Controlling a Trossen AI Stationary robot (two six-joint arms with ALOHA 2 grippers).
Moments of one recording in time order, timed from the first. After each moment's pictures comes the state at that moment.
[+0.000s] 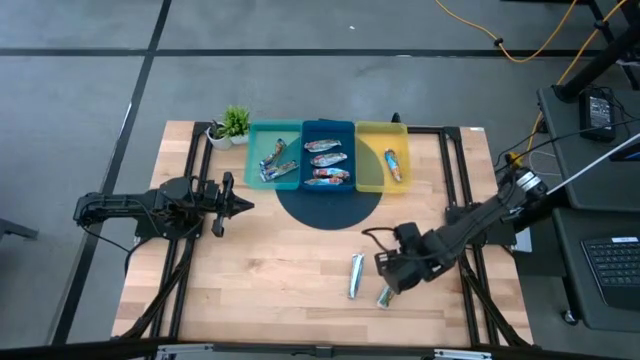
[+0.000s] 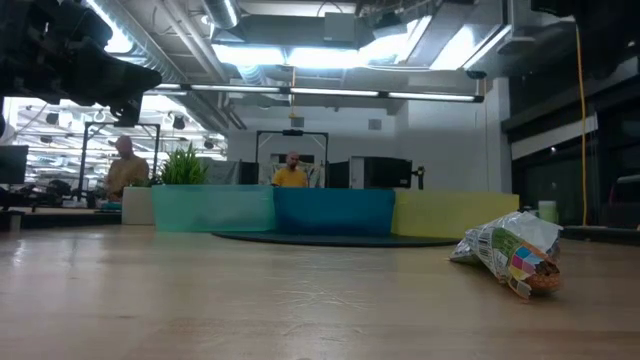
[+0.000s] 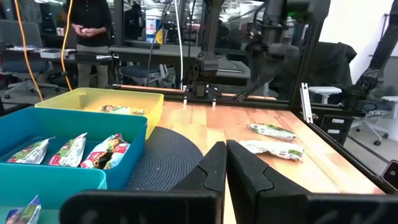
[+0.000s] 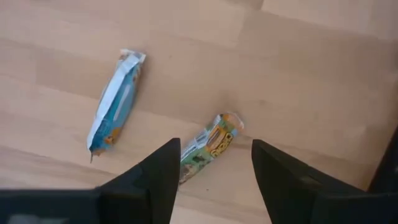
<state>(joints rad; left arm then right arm) 0.07 0.03 0.01 0.03 0.08 -0.11 0.59 1.60 1.36 -1.30 0.14 1.94</state>
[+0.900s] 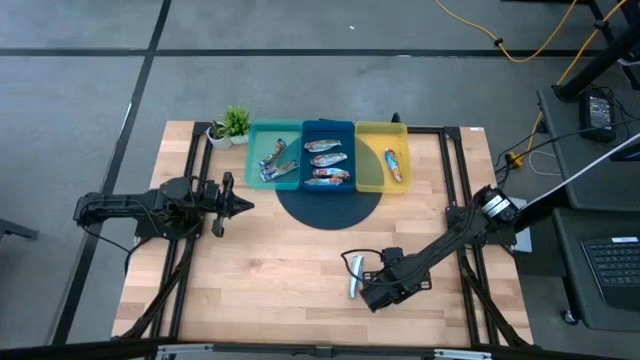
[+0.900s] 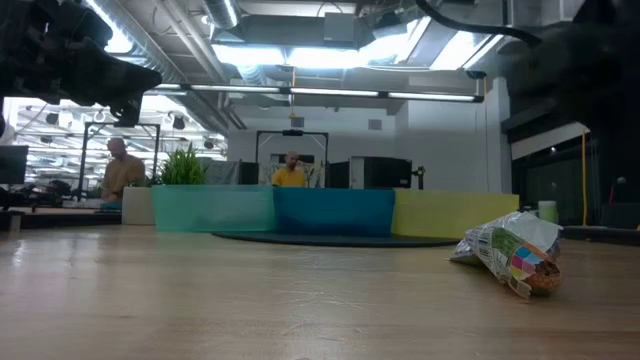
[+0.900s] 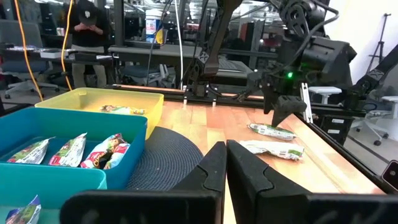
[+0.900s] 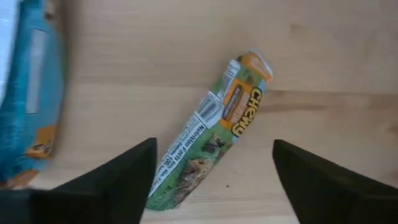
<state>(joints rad) 0.07 0.03 0.01 0.03 0.08 -0.11 0.61 1.91 1.36 -1.12 -0.06 2.12</state>
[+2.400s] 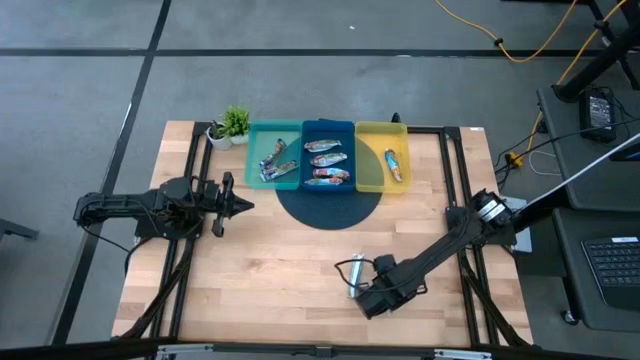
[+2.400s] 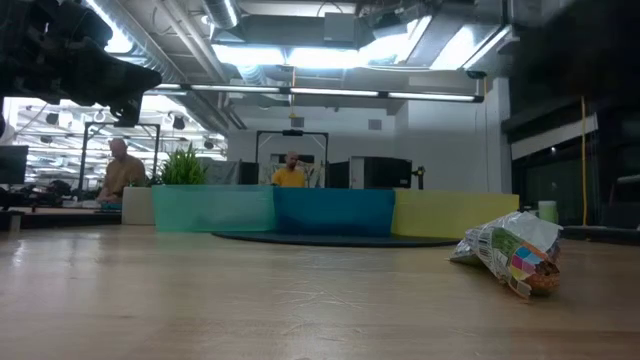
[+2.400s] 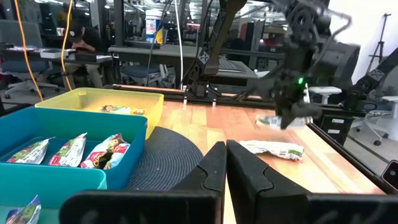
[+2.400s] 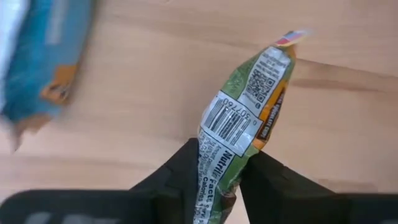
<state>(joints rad) 0.07 0.03 0.01 0.03 0.08 -0.11 0.63 1.97 1.40 -1.04 -0.11 2.03</state>
